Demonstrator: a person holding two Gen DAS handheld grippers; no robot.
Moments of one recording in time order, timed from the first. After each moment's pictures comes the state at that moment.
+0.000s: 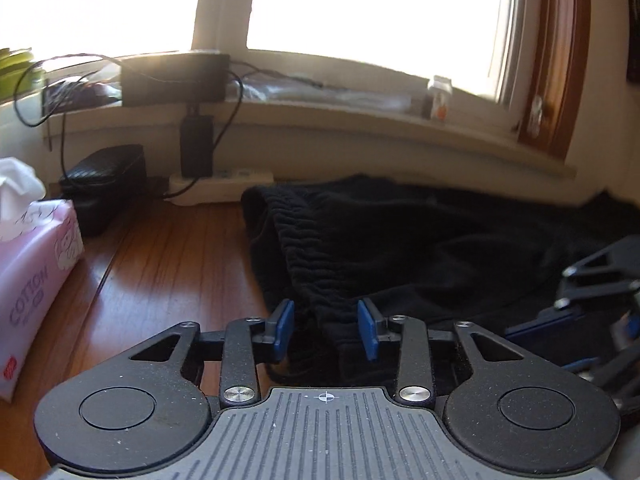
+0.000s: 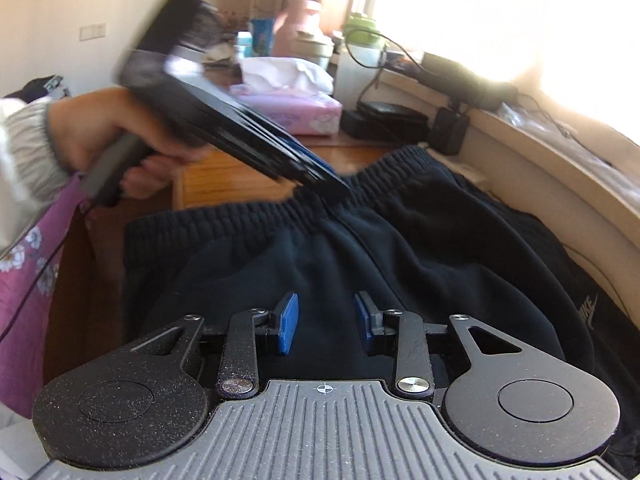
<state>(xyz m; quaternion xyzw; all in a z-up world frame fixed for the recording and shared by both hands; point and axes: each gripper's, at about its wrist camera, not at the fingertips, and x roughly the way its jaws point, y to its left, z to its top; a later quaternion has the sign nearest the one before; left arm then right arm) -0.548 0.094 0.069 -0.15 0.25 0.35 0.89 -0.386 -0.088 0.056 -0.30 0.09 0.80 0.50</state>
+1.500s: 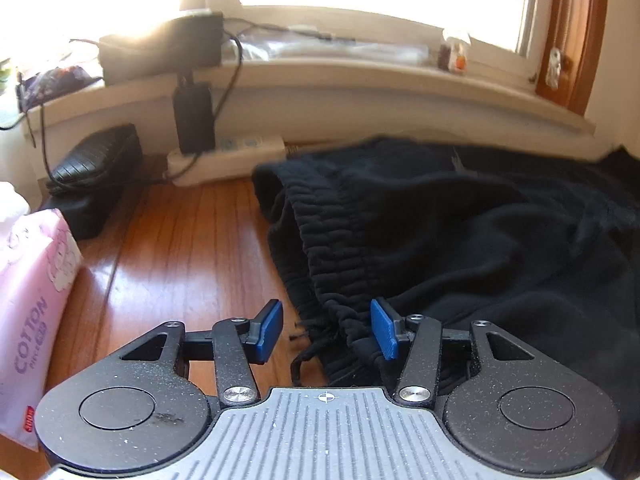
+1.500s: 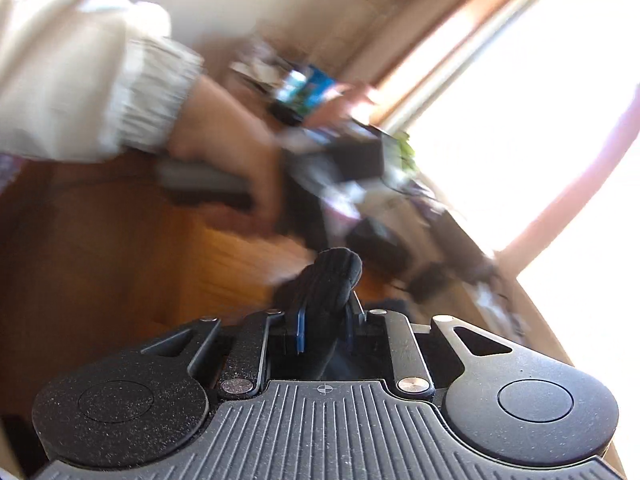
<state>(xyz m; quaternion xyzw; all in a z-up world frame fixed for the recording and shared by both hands) -0.541 0.129 0.080 -0.16 0.30 0.35 0.87 -0.457 -0.121 0.092 -0.36 -0.19 0.75 0.52</state>
